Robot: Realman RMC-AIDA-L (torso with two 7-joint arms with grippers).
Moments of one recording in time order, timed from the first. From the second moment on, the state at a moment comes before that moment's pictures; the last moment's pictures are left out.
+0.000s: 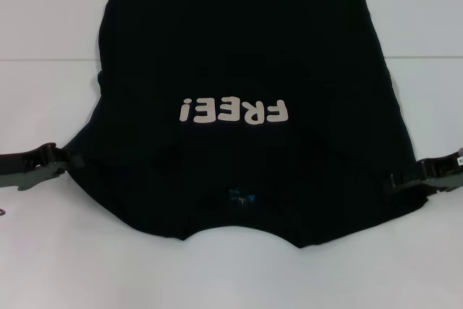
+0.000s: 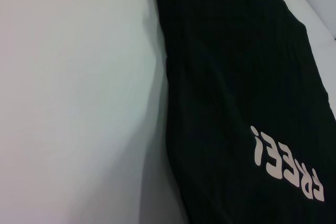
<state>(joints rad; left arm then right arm) -0.56 -1.94 0.45 0.53 2.29 1.26 -2.32 0.80 1.93 -0.76 -0.58 -2.65 -1.32 2.55</state>
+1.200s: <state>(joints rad) -0.56 -1.94 0.45 0.53 2.29 1.26 -2.31 0.85 1.97 -0.81 -0.59 -2.65 -1.31 2.57</state>
